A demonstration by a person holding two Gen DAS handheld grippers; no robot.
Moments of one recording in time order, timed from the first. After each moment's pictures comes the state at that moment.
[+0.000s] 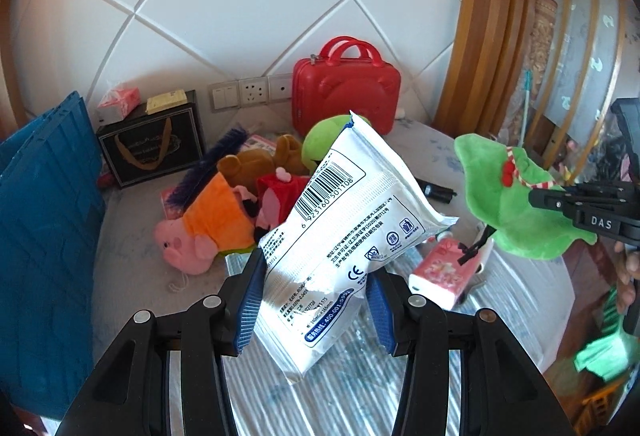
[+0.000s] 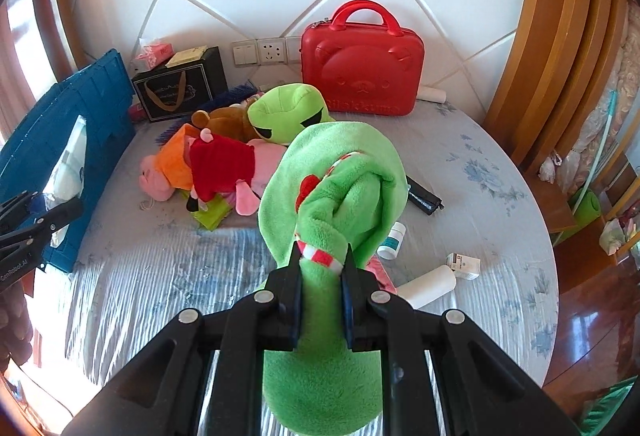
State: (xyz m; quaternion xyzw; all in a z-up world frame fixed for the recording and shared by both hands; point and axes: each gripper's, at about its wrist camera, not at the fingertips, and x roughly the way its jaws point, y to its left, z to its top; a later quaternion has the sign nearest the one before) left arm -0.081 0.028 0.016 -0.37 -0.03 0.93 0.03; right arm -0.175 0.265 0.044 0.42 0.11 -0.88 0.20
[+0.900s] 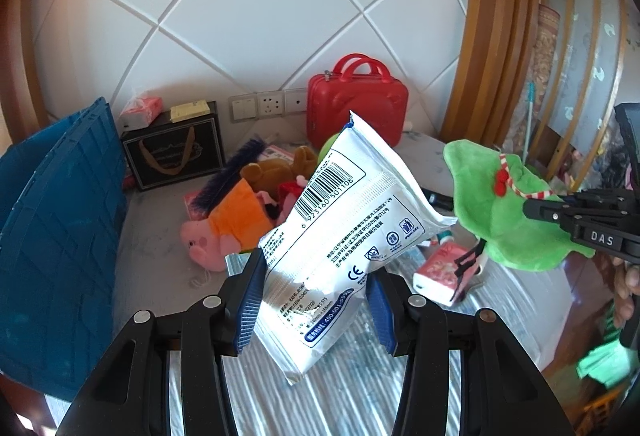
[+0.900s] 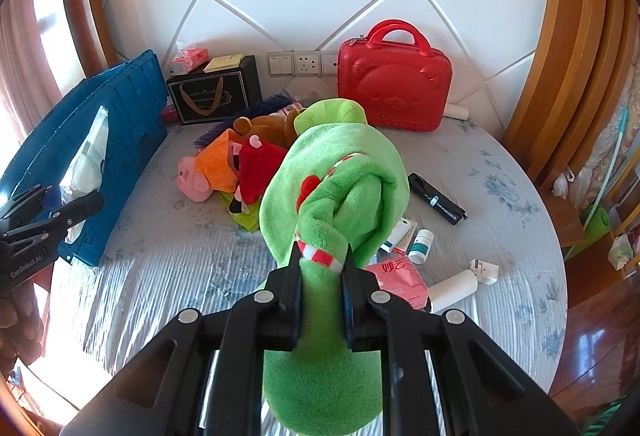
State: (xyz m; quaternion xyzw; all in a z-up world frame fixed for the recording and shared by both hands) left arm -0.038 0.008 0.041 -0.34 -0.03 0.94 0.02; right arm -0.134 0.236 0.064 0.40 0.12 -0.88 0.24
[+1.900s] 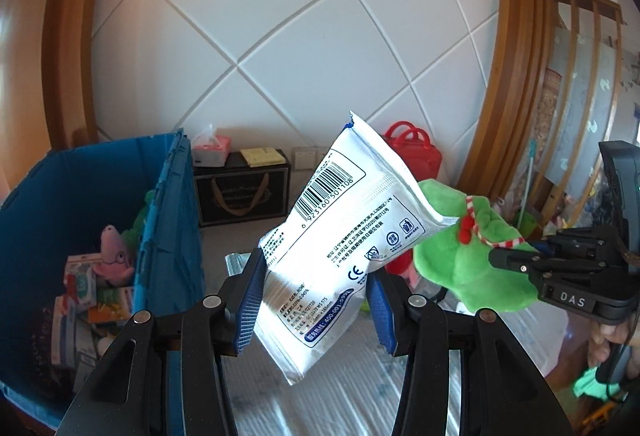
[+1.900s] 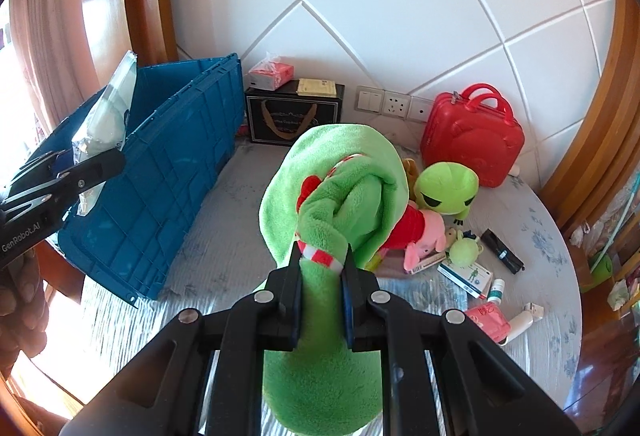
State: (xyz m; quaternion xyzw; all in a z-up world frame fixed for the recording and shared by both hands) left arm 0.020 -0.206 0.101 -0.26 -0.07 0.96 0.02; right arm -0.045 0.004 0.108 0.35 0.17 -0.88 0.27
